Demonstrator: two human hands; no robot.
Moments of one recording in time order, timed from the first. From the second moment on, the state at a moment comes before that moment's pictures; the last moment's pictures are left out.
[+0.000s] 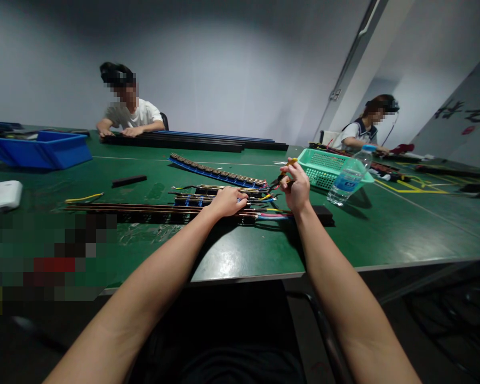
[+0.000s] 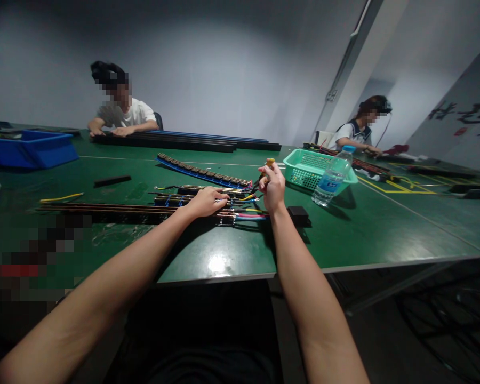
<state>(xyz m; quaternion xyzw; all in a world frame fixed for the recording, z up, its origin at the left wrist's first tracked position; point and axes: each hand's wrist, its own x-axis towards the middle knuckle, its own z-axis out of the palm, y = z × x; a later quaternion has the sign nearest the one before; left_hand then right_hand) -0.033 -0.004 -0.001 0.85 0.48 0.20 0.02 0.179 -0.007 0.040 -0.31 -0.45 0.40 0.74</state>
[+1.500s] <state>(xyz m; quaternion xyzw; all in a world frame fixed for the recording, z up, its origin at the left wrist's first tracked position) -0.033 -0.009 0.002 0.86 0.48 0.19 0.01 0.160 -0.181 -0.017 -0.24 -0.50 0.39 0.74</state>
